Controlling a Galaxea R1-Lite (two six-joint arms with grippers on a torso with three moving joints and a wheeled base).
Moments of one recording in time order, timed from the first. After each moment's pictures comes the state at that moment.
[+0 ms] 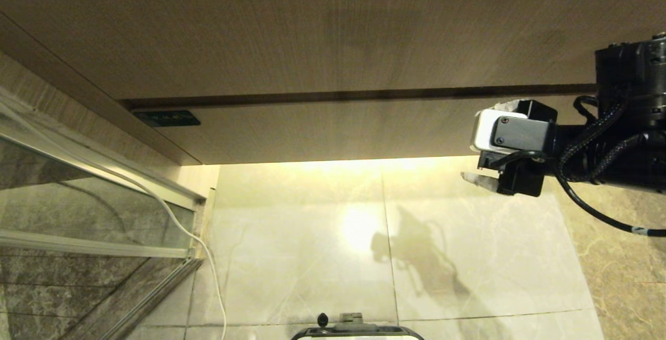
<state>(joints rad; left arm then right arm) 0.00 0.00 0.00 0.00 -0.01 0.00 0.45 1.49 -1.04 -0.11 -0.06 -1.15</state>
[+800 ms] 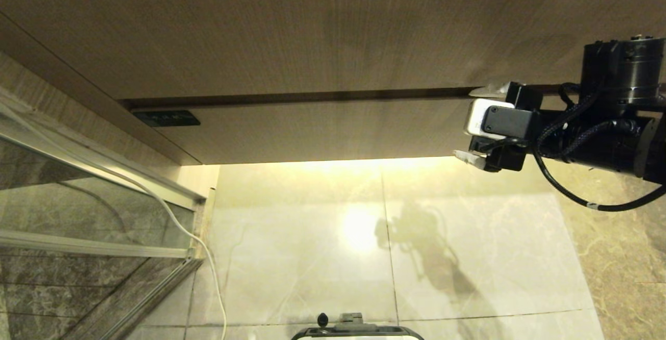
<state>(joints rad) 0.00 0.00 0.00 0.00 -0.01 0.00 0.36 1.59 -1.05 -0.33 0.04 -1.24</state>
